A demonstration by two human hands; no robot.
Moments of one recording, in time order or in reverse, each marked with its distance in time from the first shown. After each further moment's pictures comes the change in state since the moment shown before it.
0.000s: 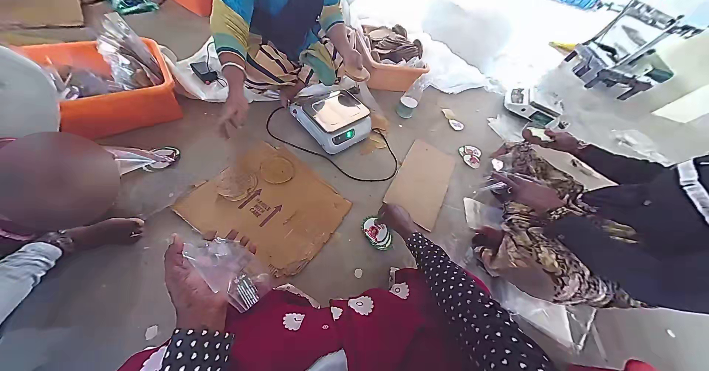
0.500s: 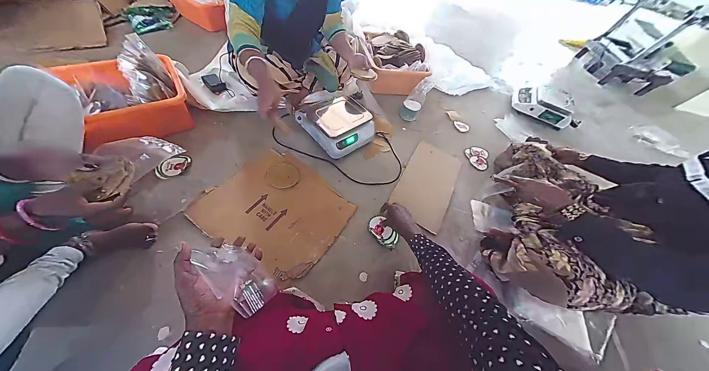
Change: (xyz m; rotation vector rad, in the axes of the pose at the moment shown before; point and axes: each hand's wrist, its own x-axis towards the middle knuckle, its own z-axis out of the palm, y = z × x) left_hand -0.006 -0.001 -0.003 -0.023 -0.009 -0.003; right_hand 0.000 -0.006 -0.005 -0.030 0.028 -0.067
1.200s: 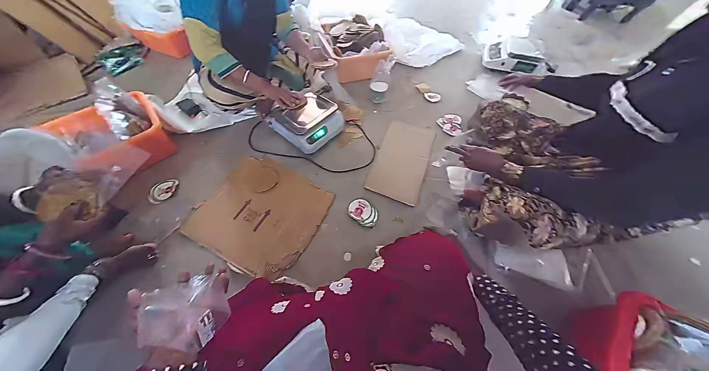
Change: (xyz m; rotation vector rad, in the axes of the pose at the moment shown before) left_hand -0.103 0.025 0.032 0.108 0.039 0.002; right_hand -0.255 0.070 -0.043 0.897 0.190 0.330
